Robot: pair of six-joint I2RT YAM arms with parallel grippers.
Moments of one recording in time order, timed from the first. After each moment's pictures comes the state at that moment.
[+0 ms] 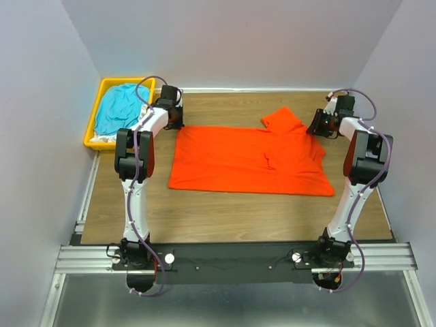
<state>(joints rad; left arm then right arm) -0.14 2.29 1.82 -0.46 0.04 -0.14 -0.20 2.16 1.54 -0.27 -0.36 0.05</state>
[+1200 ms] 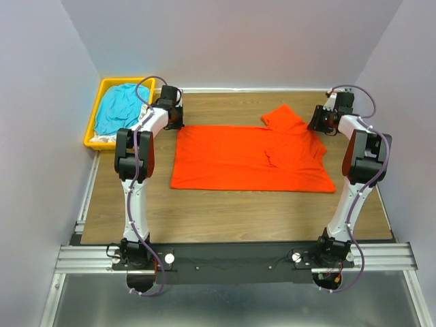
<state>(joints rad) -0.14 2.29 1.82 -0.45 0.04 -0.14 -0.20 2.17 1.58 -0.26 -0.31 0.02</state>
